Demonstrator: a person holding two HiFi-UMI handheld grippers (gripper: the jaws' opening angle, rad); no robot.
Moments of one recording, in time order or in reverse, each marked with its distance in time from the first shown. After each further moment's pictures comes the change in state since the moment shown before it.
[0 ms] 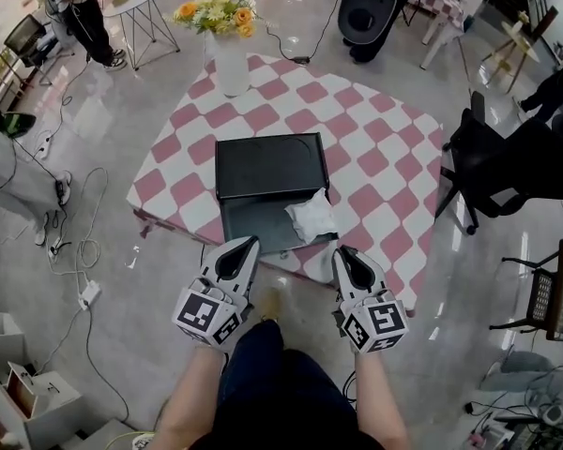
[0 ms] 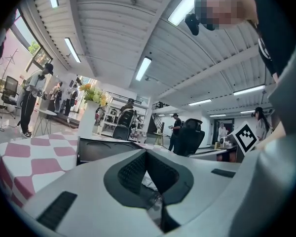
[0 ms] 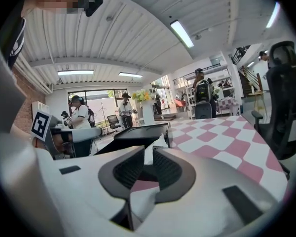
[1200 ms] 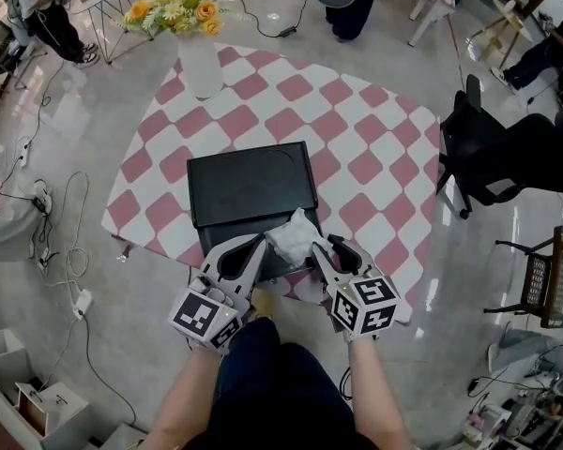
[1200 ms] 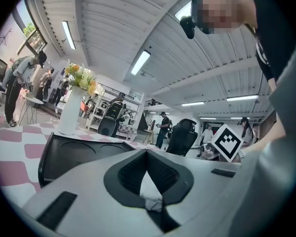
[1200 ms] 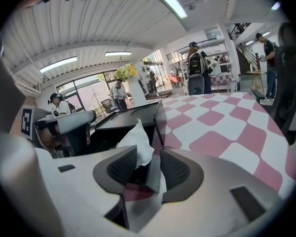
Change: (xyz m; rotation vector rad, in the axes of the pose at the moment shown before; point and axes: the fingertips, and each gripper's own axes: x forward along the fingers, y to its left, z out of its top) left arm 0.085 0.014 0.002 -0.053 0.045 -0.133; right arm 0.085 -0.043 -0.023 0.111 0.280 -0.021
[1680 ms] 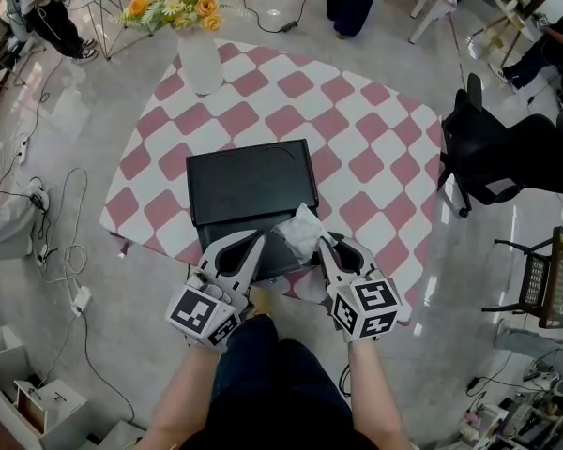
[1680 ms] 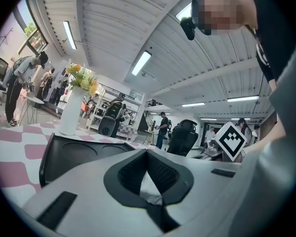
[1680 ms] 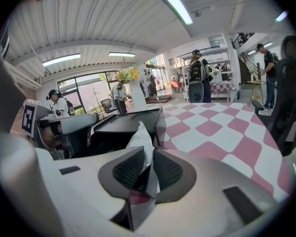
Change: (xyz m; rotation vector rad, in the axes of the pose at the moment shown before) left arm 0.003 0.006 0.002 -0.006 -0.004 0.004; right arm -0.005 -0.001 0.016 -0.066 -0.035 -0.037
